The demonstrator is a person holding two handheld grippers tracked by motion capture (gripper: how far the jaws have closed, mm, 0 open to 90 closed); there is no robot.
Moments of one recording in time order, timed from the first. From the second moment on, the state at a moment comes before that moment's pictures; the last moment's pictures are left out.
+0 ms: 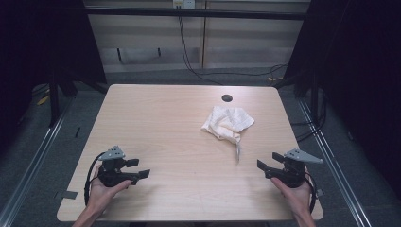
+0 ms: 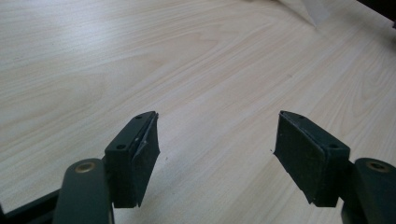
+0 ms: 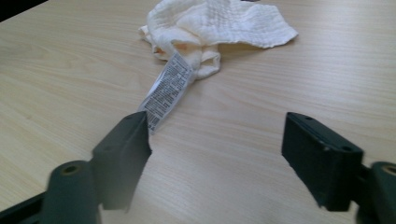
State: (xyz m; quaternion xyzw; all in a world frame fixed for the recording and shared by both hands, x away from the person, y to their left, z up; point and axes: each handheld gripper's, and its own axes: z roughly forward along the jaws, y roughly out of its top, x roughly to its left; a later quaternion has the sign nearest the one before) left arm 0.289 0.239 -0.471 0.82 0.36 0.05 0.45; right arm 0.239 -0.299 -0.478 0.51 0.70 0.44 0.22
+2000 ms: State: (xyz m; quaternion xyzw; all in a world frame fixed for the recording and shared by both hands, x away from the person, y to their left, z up) left arm 0.289 0.240 -0.472 0.82 0.36 0.04 0.45; right arm 0.360 -0.254 -0.453 0.43 0.79 0.42 0.11
